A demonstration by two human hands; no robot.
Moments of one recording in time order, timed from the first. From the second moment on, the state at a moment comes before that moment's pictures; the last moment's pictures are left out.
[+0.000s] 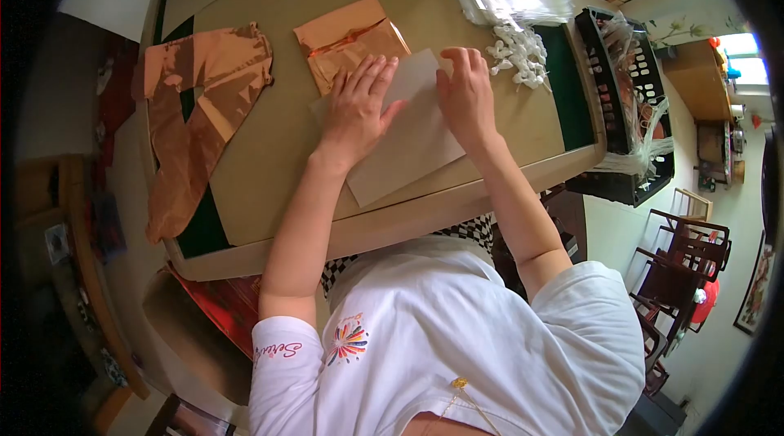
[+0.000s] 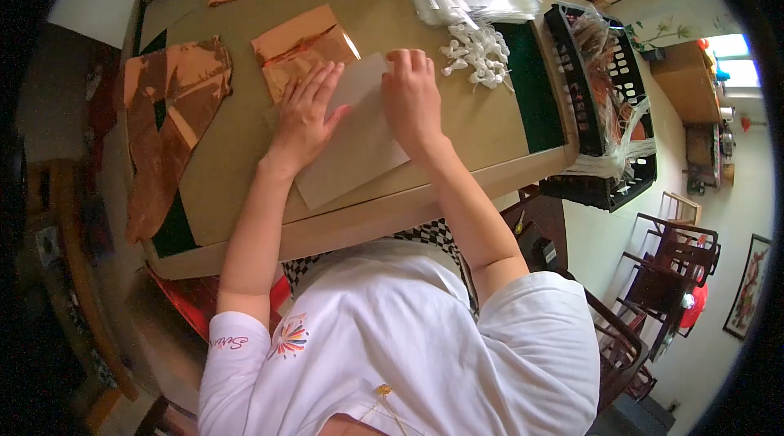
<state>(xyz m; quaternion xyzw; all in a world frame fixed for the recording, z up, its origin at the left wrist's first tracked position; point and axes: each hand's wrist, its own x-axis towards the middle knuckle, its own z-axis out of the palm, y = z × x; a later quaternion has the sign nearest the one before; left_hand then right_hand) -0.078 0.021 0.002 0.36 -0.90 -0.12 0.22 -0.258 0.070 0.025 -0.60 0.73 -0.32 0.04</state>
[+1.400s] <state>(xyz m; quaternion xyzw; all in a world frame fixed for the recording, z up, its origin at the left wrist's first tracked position) -0.026 -0.062 0.033 0.52 -0.56 -0.61 0.21 -0.222 0.094 -0.008 -0.74 0.61 -0.28 0.04</state>
